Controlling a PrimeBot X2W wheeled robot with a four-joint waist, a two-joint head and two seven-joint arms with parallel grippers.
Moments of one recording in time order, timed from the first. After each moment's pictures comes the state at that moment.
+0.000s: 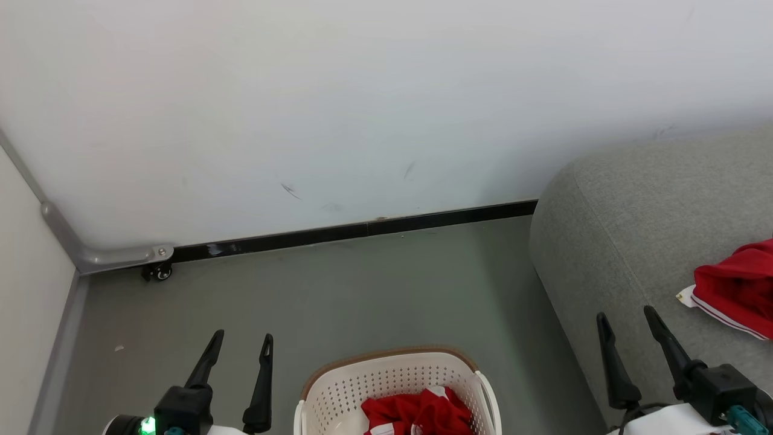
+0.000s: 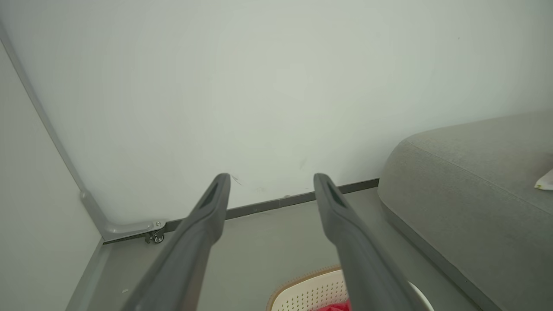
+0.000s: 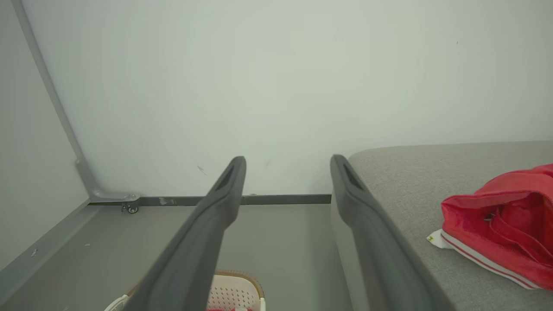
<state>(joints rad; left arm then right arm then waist) 0.00 0.22 -0.33 0.21 -0.27 0.18 -0.25 0.07 -0.05 -0.08 0.22 0.04 0.12 -0.19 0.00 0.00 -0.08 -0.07</state>
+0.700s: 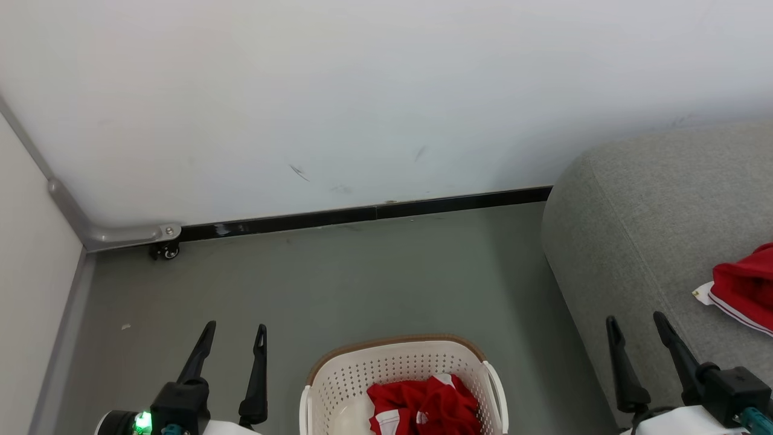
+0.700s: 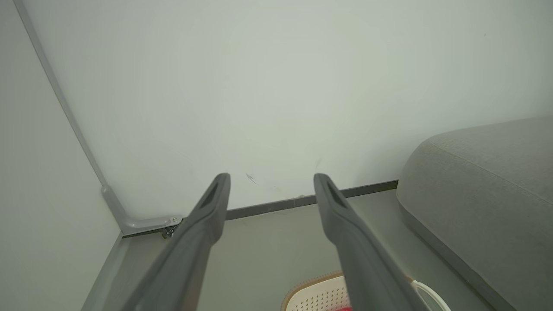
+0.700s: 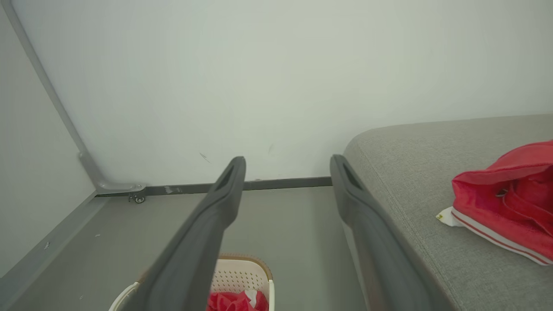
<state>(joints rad) 0.00 0.21 -0.30 0.19 -0.23 0.21 -0.25 0.10 -0.04 -0.09 0.17 0.08 0.12 -0.13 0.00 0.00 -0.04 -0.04</state>
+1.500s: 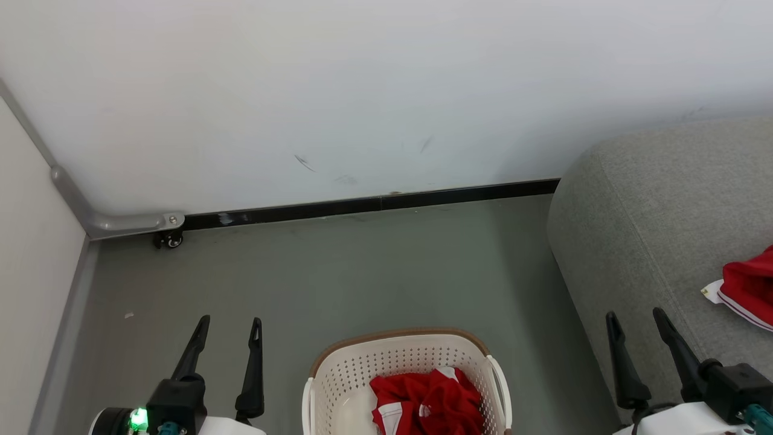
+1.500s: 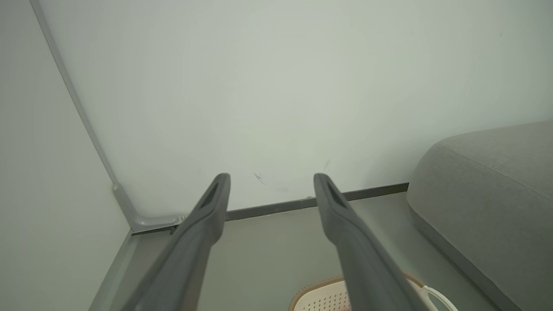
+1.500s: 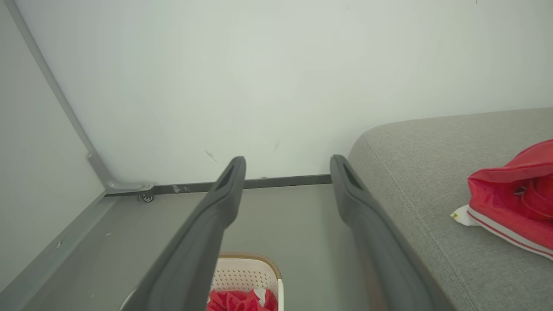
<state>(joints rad) 0.00 0.19 -0.28 0.17 -0.20 0.21 -0.25 0.10 -0.04 -0.09 0.15 0.12 0.12 -0.11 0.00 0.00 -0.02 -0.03</state>
